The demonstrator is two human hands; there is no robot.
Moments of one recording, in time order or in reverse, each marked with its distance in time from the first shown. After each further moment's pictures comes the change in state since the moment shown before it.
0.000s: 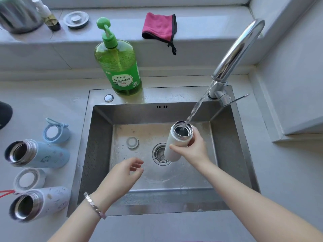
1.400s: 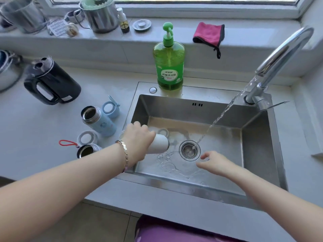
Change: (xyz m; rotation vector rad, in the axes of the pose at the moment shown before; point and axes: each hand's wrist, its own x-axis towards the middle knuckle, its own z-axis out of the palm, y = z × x) left_hand -0.054 0.027 -0.062 1.296 0.117 0.064; right_hand -0.064 -0.031 0.004 -0.830 -0.566 0.277
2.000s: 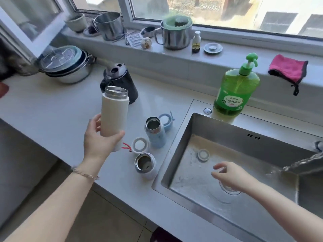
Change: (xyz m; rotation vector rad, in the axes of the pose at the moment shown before) left_hand -0.105 -0.166 0.122 -1.543 0.831 -1.044; right_hand 0.022 -0.125 0.027 -0.175 0.006 -0.224
